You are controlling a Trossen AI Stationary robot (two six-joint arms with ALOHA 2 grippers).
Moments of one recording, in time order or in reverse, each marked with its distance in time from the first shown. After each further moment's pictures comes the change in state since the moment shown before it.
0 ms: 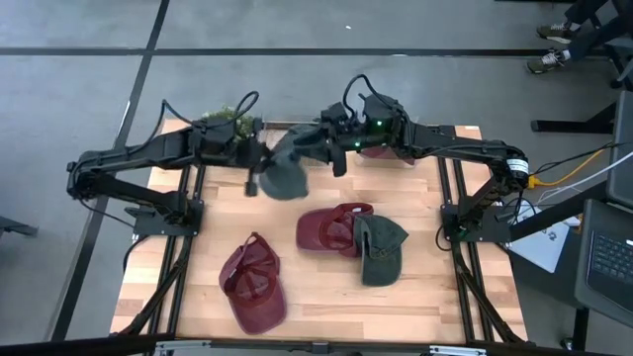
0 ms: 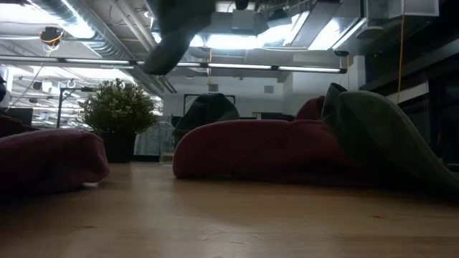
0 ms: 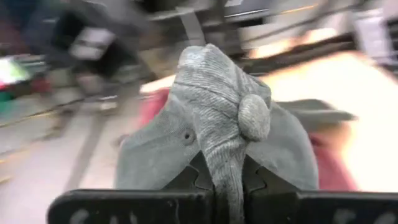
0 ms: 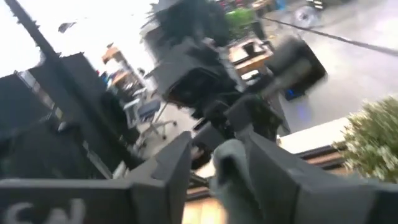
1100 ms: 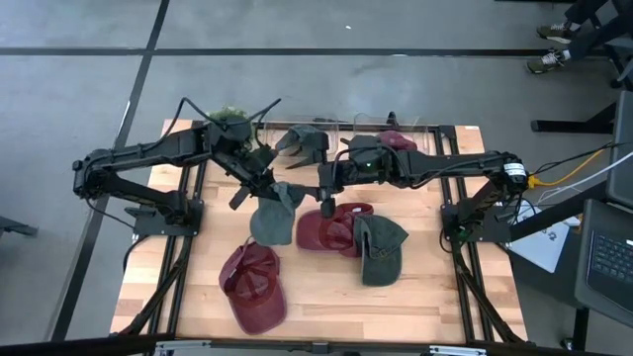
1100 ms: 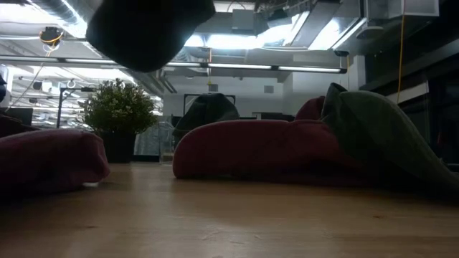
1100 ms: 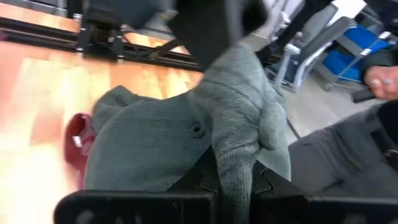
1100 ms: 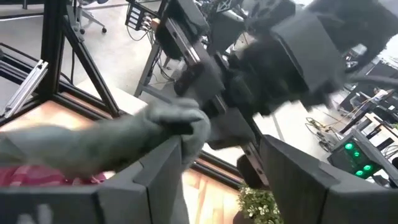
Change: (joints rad) left arm 0.051 0.084 0.000 -0.039 0.616 -0.499; right arm 0.233 0.031 0.000 -0.128 0.375 -0.910
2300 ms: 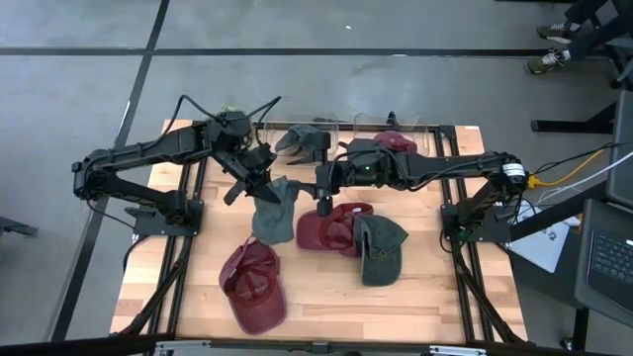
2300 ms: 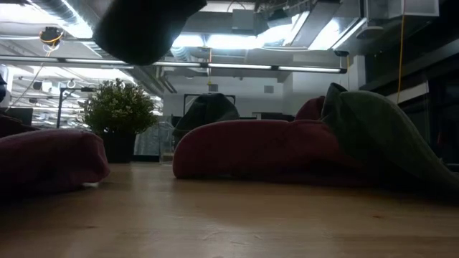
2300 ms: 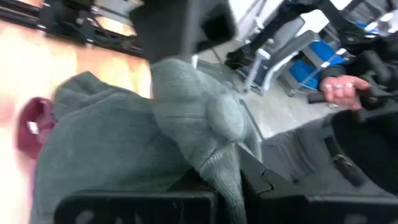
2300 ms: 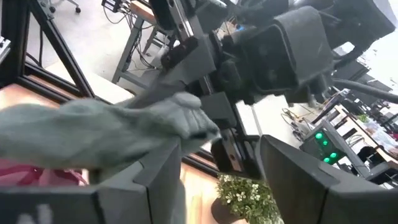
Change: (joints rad) left arm 0.033 -0.002 0.000 -0.011 0.152 -0.101; right arm 0.002 0.004 0.000 -0.001 0.125 -0.054
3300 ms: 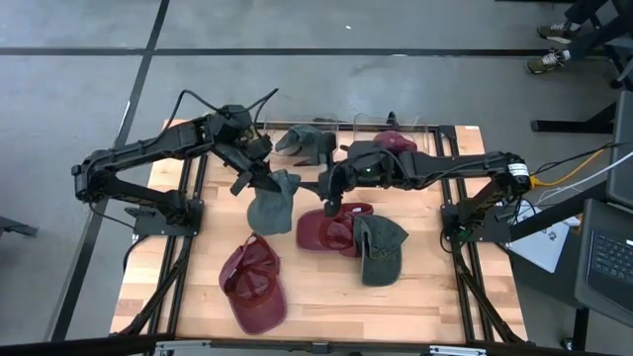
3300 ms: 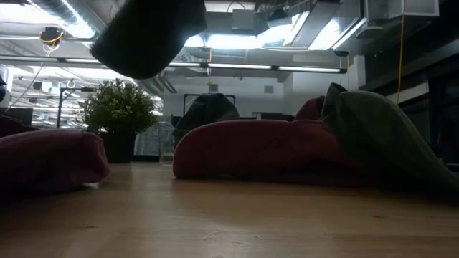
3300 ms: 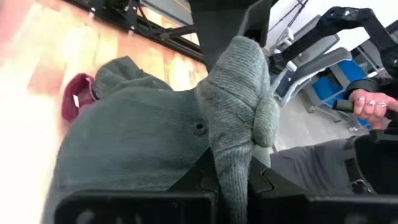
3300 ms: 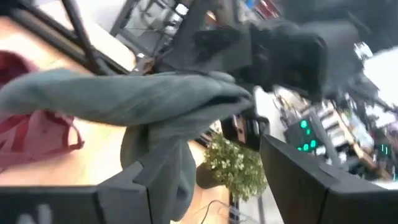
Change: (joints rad) left arm 0.092 0.009 0.000 -0.072 -0.039 -0.041; right arm 0.014 -0.028 0.000 -0.148 0.059 -0.166
